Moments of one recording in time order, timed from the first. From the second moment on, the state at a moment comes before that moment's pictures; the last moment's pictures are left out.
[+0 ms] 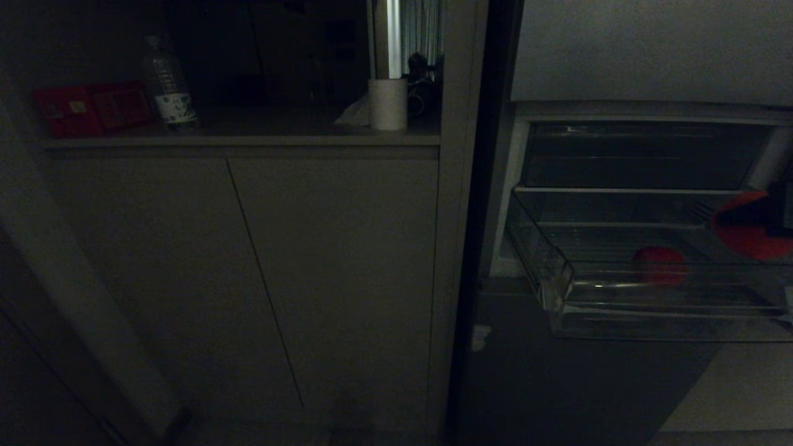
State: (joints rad) left arm 0.00 0.00 0.00 0.00 0.00 0.01; right arm -0.01 1.33 -1.30 0.51 -0.15 0.17
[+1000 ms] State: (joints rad) left arm 0.00 0.00 0.00 0.00 0.00 0.01; right arm 0.00 0.05 -0.40 0.51 -0.17 -0.05
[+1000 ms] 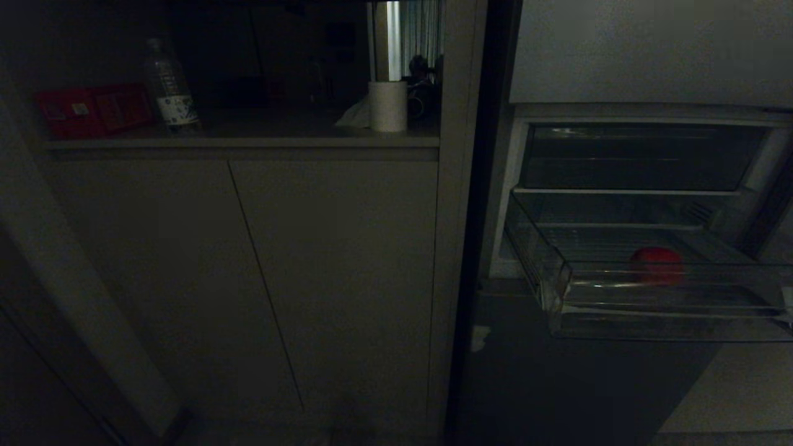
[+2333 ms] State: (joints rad) left arm 0.00 0.00 0.00 0.00 0.00 0.01; right arm 0.00 0.00 -0.11 0.27 0.01 -0.10
